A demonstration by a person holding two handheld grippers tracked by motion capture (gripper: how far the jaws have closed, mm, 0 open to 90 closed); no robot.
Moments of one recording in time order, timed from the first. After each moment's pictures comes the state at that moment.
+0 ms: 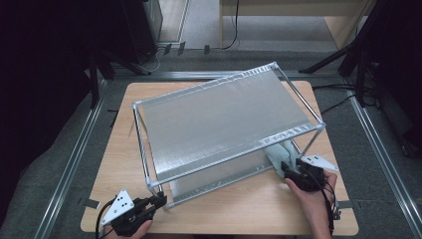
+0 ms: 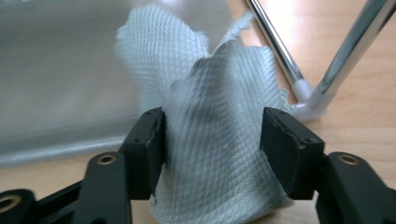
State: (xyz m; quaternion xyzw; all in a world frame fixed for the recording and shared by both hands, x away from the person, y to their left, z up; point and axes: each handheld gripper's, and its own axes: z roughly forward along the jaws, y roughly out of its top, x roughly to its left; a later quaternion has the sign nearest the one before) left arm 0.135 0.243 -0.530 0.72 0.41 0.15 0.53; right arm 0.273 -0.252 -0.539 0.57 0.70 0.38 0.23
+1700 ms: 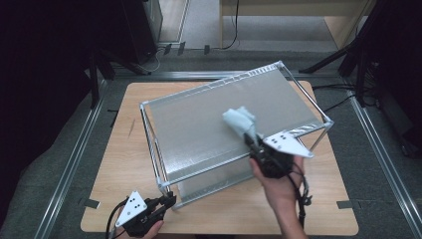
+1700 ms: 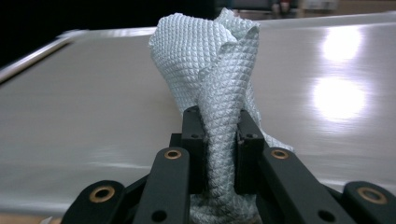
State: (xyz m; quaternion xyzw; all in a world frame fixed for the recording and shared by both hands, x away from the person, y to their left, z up) left arm 0.136 0.211 -0.530 0.73 0.40 0.17 0.53; right arm 0.240 -0.117 -0.400 0.42 0.70 0.51 0.26
